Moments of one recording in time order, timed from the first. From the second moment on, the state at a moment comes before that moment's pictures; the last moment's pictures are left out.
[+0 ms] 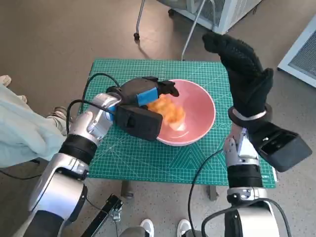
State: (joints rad) left arm -1.05 0.35 -0.41 0.92 0.57 -0.39 -0.40; right arm -0.85 -0.08 -0.17 0.71 0.35 -0.91 0.57
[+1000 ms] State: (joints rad) left arm -0.98 0.61 -0.26 0.75 0.45 -0.41 -0.45; right arm -0.85 -0.07 -0.17 0.72 0.34 -0.91 0.56
